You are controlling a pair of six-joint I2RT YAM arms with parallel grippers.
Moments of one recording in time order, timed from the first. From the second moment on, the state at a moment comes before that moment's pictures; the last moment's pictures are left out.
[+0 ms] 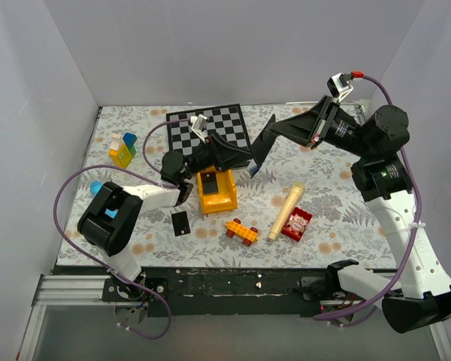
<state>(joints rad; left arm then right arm) -0.56 1.69 0.86 1.36 0.68 -1.20 0.30 1.06 1.33 -0.04 -0.85 1.26</state>
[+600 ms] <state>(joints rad) -0.58 1.77 0.84 1.35 0.69 -1.36 0.29 1.07 1.31 -0.07 -0.85 1.19</state>
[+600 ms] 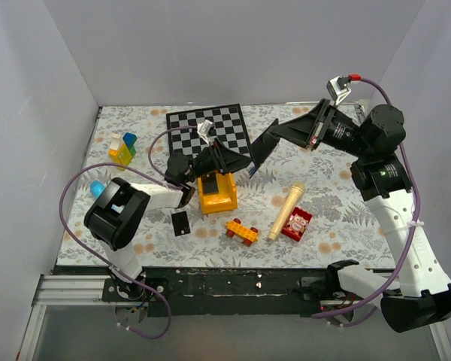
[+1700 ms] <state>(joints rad) -0.47 1.23 0.91 -0.02 0.25 -0.70 0.30 1.47 1.06 -0.59 -0.43 0.55</state>
